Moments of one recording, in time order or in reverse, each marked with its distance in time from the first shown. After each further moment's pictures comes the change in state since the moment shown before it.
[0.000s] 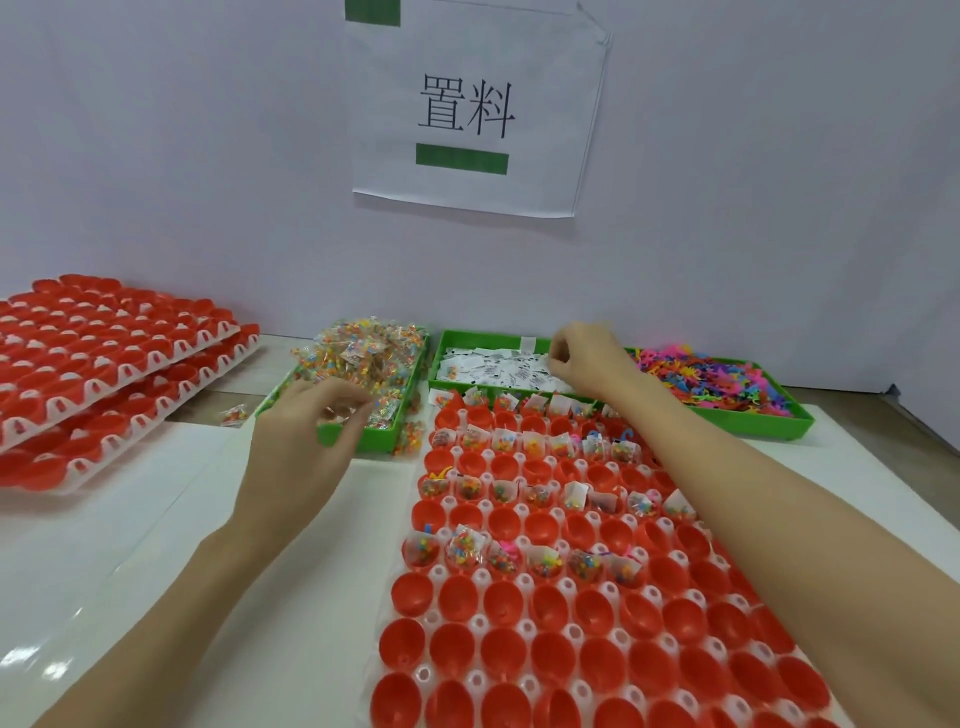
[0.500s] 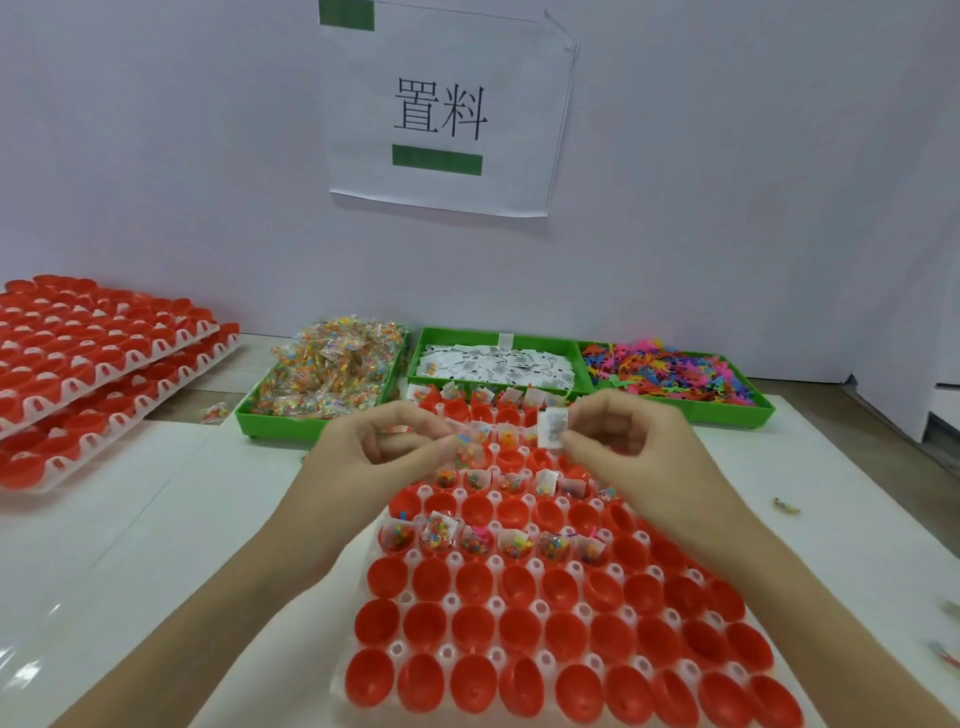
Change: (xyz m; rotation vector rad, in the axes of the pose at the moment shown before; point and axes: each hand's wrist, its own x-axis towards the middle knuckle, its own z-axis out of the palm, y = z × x) left_hand -0.018 0.098 -0.007 -0.862 -0.413 -0.461; right_hand -0.192 -0.032 -0.053 0.868 0.111 -0.007
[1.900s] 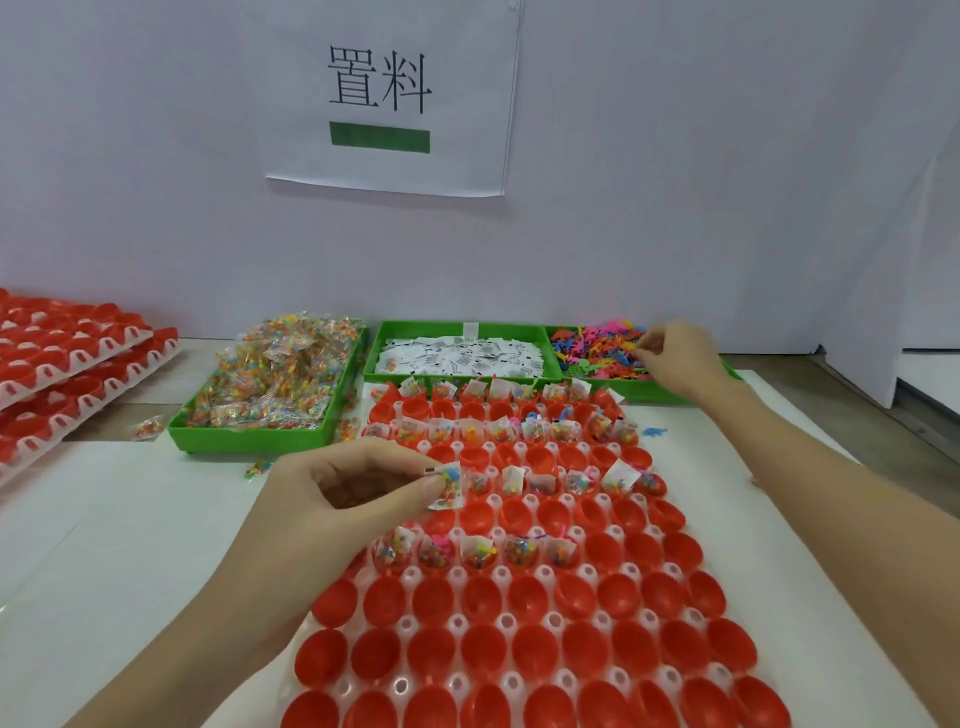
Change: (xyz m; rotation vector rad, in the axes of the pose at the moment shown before) left_hand -0.016 0.007 0.023 0.032 0.019 -0.071; right_hand 0.137 0.141 -0.106 -0.708 0.241 0.343
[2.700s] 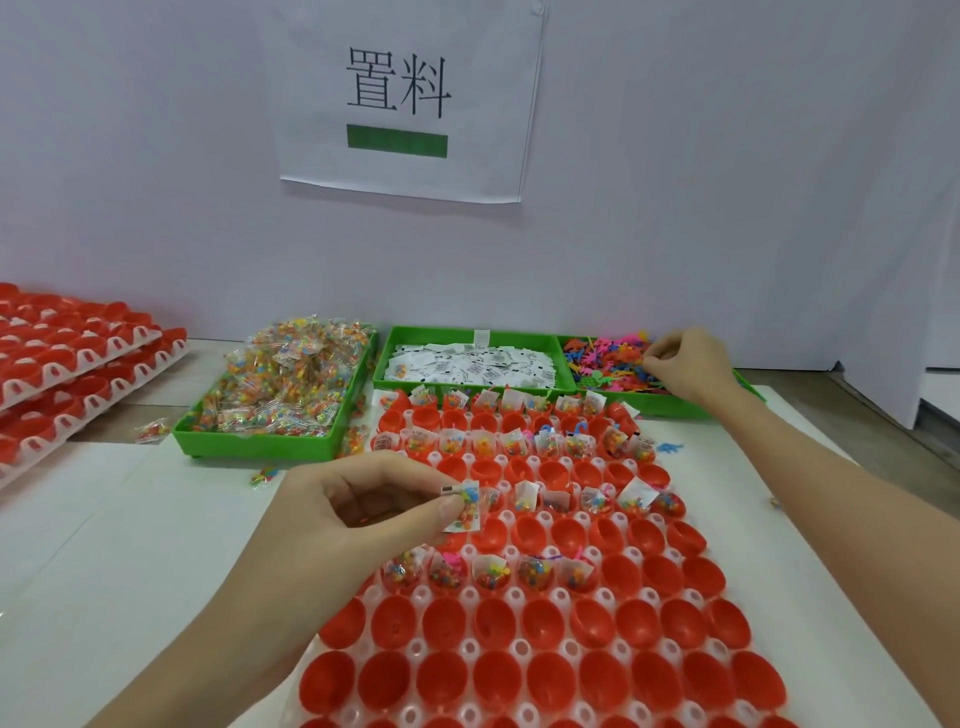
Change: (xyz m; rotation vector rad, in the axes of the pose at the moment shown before) left_hand 0.000 0.002 0.001 -0.020 -0.006 -0.024; right_hand 0.012 -0.004 0.007 0.079 0.046 0.028
